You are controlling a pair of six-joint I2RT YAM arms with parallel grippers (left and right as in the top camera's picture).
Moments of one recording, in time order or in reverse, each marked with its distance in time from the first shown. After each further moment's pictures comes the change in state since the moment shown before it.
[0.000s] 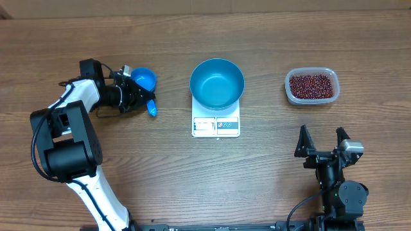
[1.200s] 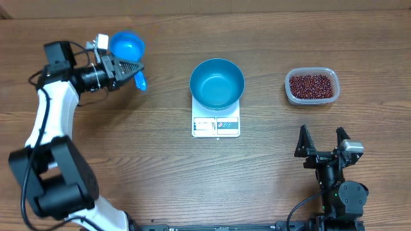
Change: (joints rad) left arm 0.059 -0.326 0.019 0.093 0.391 -0.144; right arm 0.000 0.000 0.000 0.000 0.000 0.000
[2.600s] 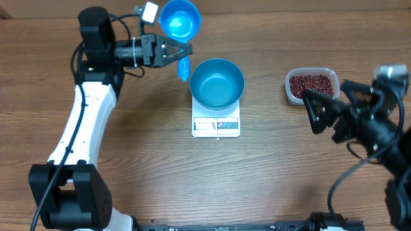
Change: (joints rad) left arm -0.322 -0.105 0.003 0.640 0.172 -0.520; right arm 0.000 0.871 1.362 -0.833 -0.487 0.004
